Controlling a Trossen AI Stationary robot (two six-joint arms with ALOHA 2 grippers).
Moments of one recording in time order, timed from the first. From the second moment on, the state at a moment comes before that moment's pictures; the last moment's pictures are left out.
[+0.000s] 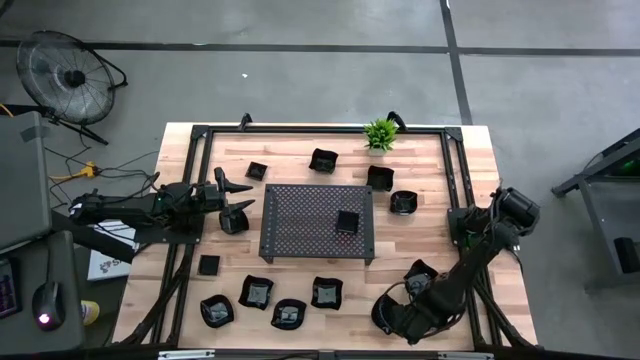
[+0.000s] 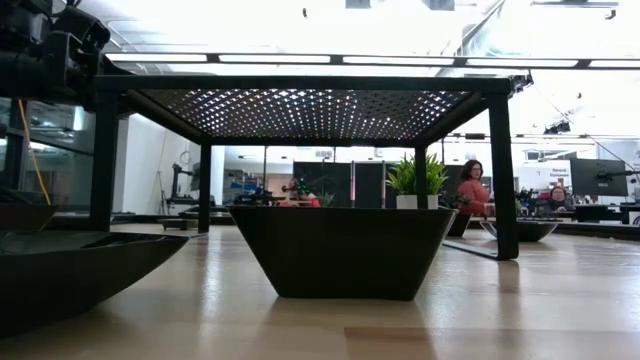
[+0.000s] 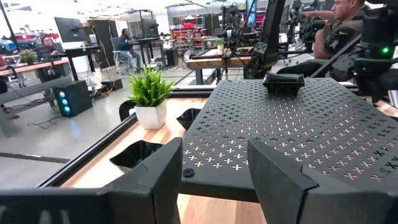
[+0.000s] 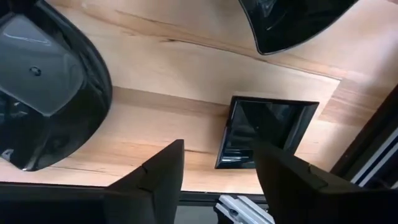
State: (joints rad) left arm -0.01 0.04 0.01 0.05 -0.24 0.08; right arm 0.84 1.80 1.20 -0.91 -0.27 2.20
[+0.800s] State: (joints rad) left arm -0.01 0.04 0.01 0.05 -0.24 0.08; right arm 0.84 1.92 1.20 -0.87 -0.37 2.21
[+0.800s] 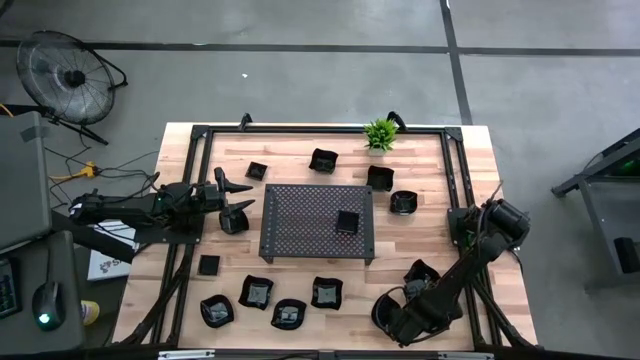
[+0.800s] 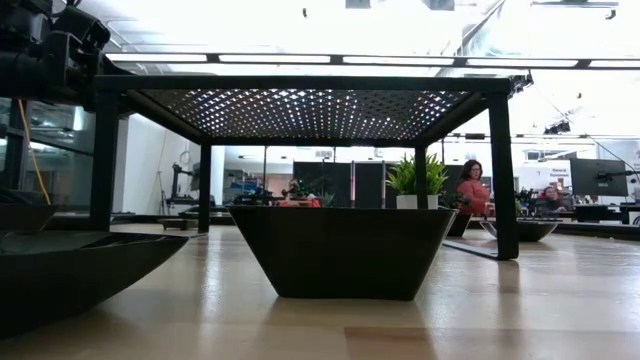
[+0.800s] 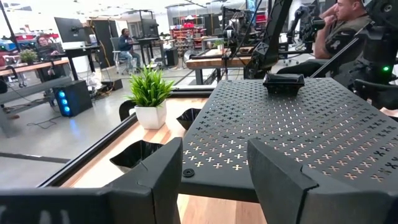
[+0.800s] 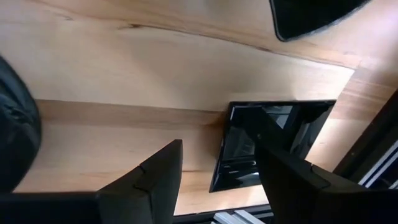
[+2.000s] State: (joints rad) left arm -0.01 0.04 0.01 0.05 -0.24 0.08; right arm 0.84 1.94 1.20 -0.86 -0.40 2.20
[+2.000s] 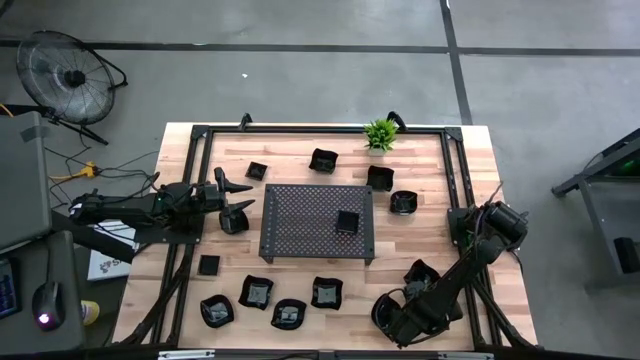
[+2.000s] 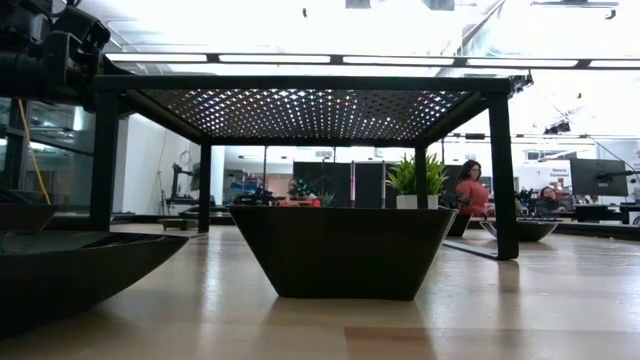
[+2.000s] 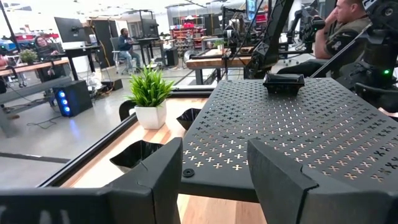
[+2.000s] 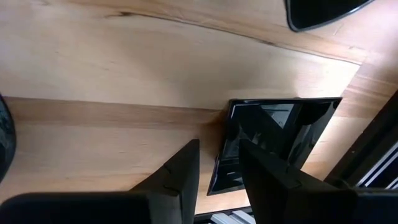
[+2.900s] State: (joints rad) left arm -0.01 0.04 0.01 0.05 -0.24 0.08; right arm 0.84 1.94 1.20 -0.81 -0.41 2.19
